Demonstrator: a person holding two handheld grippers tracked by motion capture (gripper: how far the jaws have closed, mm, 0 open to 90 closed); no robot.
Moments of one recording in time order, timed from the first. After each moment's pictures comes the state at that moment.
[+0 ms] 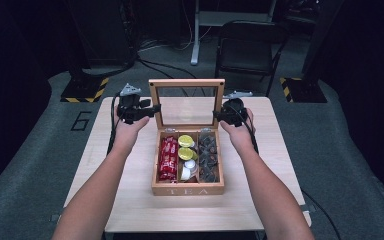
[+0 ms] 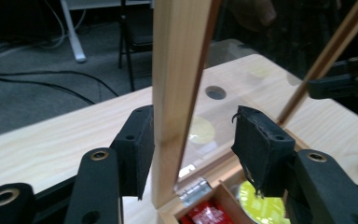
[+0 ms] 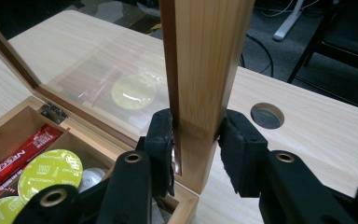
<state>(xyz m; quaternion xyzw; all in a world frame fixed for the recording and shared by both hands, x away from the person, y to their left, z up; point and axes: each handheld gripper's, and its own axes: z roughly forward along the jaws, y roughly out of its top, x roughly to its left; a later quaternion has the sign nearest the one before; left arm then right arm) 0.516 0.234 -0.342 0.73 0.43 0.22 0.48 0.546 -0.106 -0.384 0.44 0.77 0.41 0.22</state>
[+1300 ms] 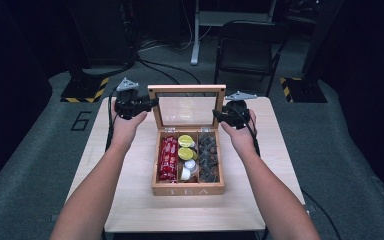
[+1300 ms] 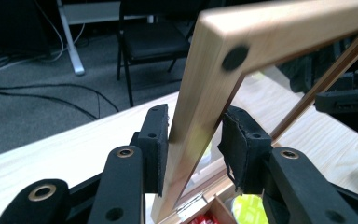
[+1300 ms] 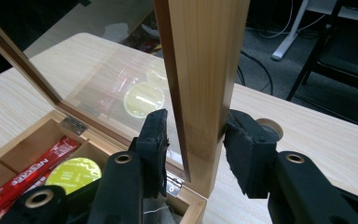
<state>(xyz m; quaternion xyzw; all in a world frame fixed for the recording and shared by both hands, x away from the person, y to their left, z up) 0.510 0.237 -0.320 0.73 0.41 0.23 0.50 0.525 -0.109 -0.369 0.42 0.75 0.45 0.23</state>
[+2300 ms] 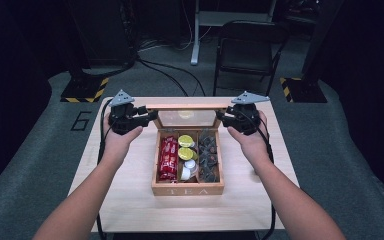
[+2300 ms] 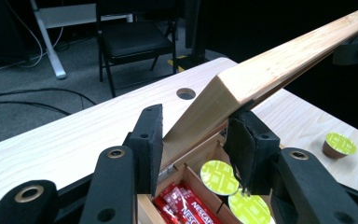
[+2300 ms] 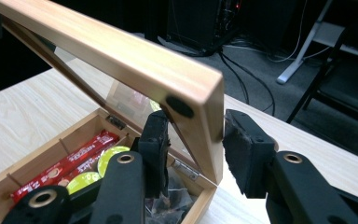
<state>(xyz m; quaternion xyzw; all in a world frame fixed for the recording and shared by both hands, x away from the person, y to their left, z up) 0.461 0.243 -0.328 0.75 0.37 0.21 0.51 0.467 -0.116 -0.322 0.36 0.77 0.46 0.26</state>
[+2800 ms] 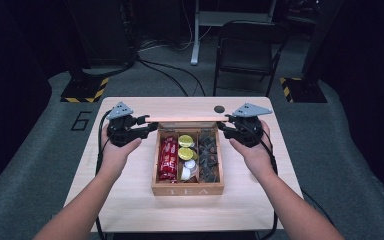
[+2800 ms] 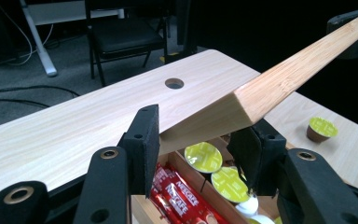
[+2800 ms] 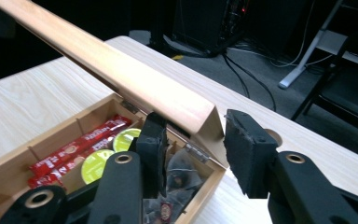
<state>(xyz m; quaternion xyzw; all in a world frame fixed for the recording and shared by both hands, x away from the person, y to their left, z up) 0.437 0.244 -0.342 0.76 0.36 0.20 0.51 0.436 -0.120 -0.330 0.34 0.78 0.46 0.26</state>
